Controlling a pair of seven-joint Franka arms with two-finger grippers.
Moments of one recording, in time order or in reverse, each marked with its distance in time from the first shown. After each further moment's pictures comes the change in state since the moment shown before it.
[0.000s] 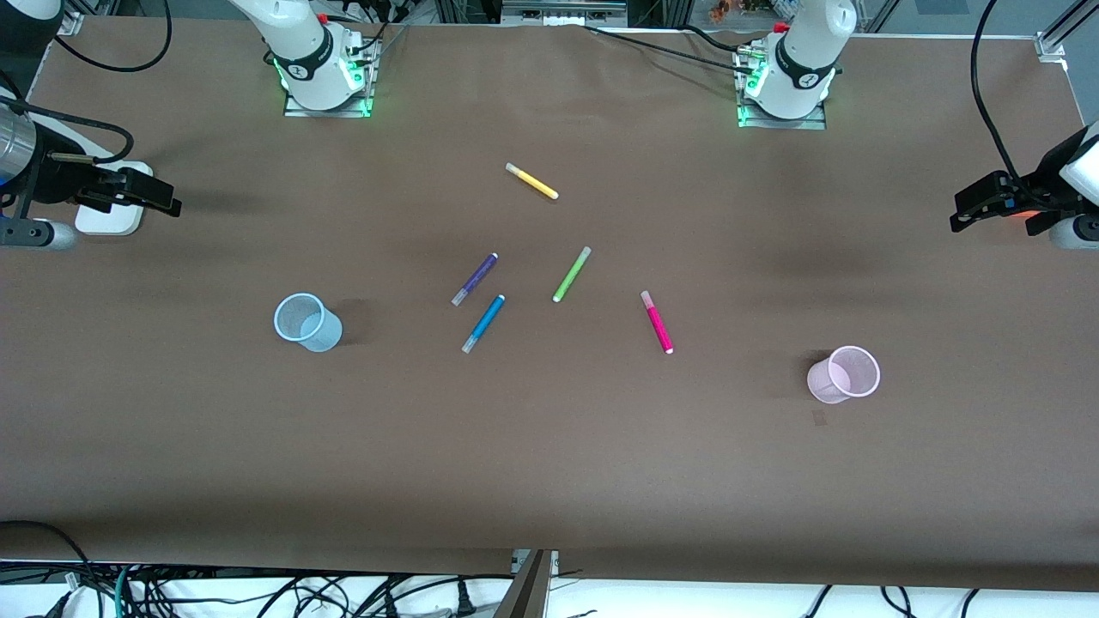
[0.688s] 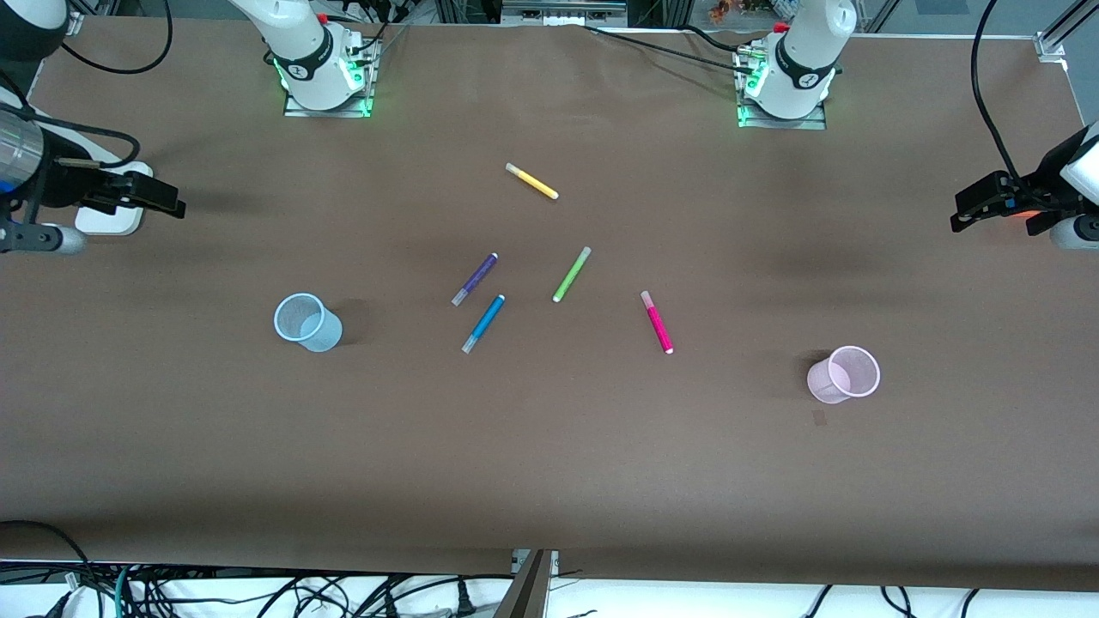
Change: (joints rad) left arm 0.000 0.000 0.001 0.000 0.000 0.000 0.000; right arm 0.009 0.024 0.006 0.000 0.000 -0.007 -0.005
